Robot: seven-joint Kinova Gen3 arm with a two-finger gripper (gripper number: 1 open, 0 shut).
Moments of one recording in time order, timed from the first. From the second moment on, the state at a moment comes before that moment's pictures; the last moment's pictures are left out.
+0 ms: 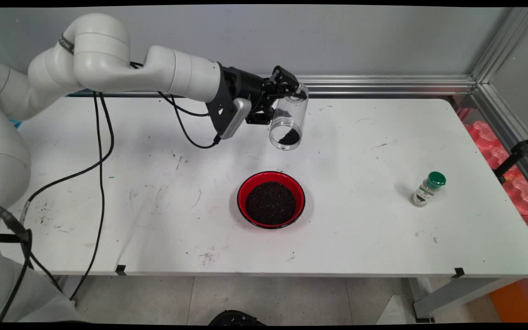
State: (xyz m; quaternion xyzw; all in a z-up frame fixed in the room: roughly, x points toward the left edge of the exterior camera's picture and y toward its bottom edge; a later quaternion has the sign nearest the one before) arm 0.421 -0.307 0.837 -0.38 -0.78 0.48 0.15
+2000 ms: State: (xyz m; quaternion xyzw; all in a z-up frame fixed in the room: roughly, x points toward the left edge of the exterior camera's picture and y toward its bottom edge) arm 0.403 -0.379 0.812 0.03 -0.89 0.22 0.40
